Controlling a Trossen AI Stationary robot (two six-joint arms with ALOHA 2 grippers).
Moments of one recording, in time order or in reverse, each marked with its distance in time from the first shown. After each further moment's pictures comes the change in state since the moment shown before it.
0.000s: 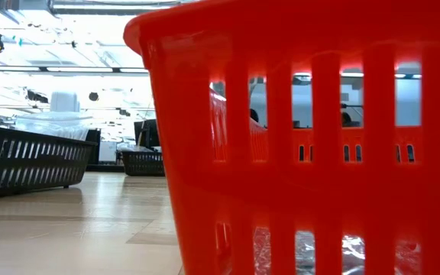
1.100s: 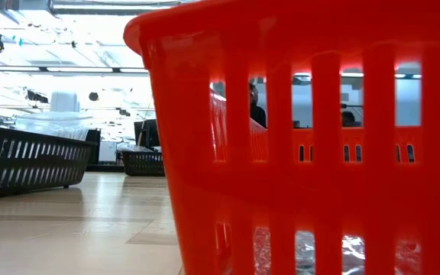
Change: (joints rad) left arm -0.120 -0.012 0.001 -0.051 -0.240 0.296; right arm 0.063 -0.127 0.001 -0.194 -0.003 0.363
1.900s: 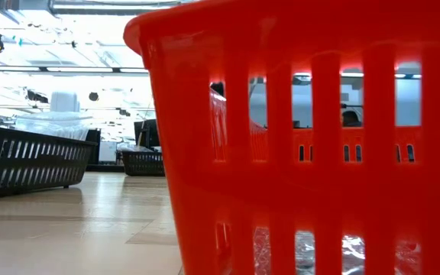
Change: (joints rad) left arm -0.165 0.187 0.039 0.029 0.017 0.781; right arm -0.341 -0.129 0.000 -0.483 -0.785 0.932
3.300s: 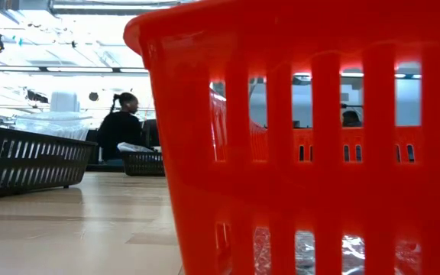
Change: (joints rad) left arm 0.018 0.190 0.122 0.040 -0.077 0.232; right arm 0.131 0.081 0.006 0.015 -0.034 0.032
